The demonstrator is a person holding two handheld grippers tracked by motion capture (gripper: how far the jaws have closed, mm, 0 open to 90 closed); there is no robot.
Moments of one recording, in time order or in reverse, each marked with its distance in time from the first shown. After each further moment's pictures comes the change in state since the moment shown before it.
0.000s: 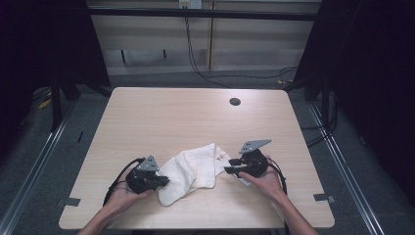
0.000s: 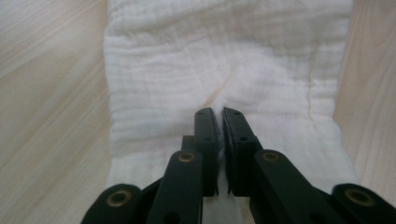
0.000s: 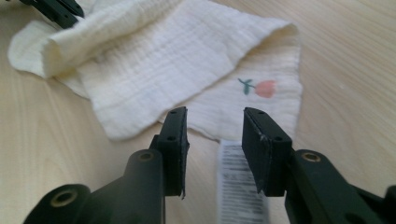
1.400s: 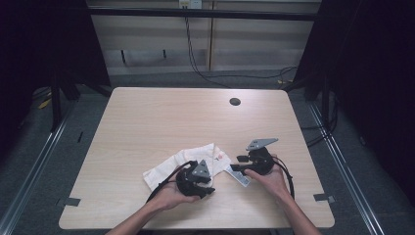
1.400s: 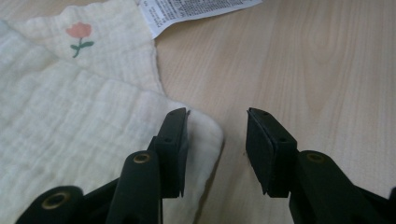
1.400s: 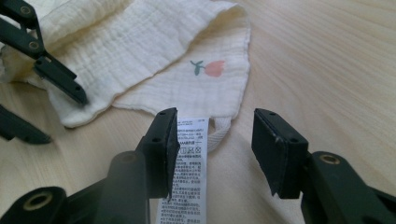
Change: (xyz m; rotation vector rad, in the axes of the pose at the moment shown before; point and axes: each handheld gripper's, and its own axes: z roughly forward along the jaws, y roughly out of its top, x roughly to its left) left arm -0.074 0.082 0.083 0.044 -0.090 0.225; right arm -0.018 -0.011 -0.006 -0.009 -0.056 0.059
